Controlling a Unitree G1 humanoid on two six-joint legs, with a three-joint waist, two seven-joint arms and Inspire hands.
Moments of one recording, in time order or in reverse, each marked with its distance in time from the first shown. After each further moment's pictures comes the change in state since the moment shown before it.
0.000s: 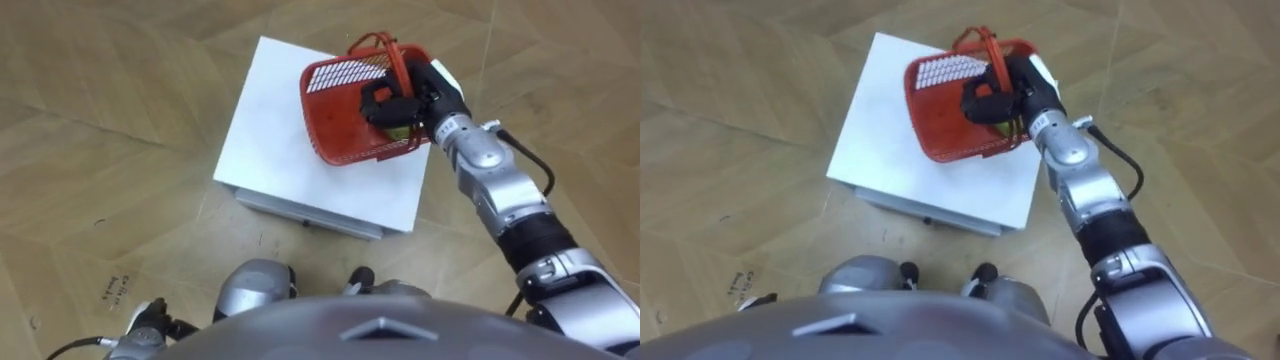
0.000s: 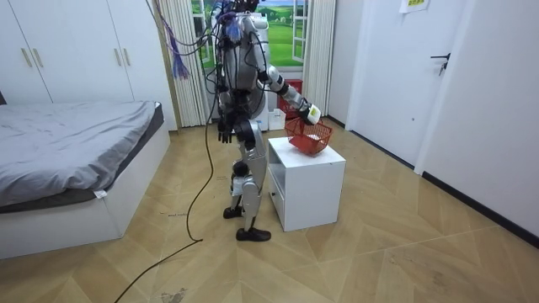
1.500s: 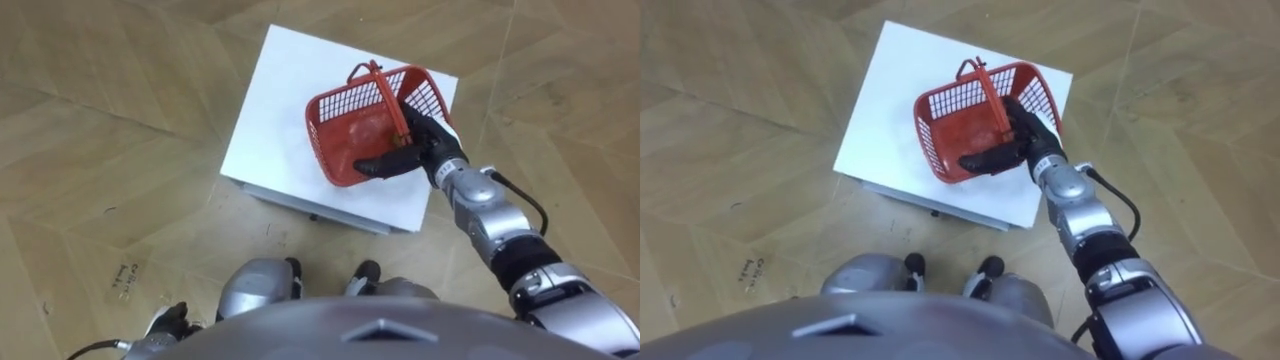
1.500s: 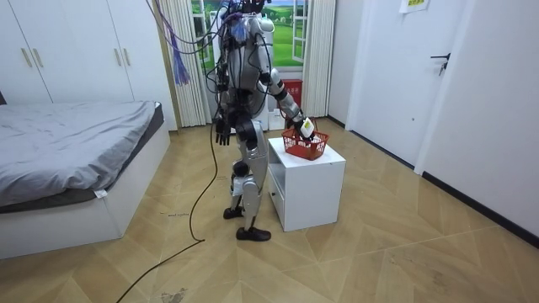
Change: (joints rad) left arm 0.029 -0.028 -0.018 -0.014 -0.001 0.001 -0.049; right arm 0.056 0.025 -0.002 0.161 -0.022 -0.071 0.015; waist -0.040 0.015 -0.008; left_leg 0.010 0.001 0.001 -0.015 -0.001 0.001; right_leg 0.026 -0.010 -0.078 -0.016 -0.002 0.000
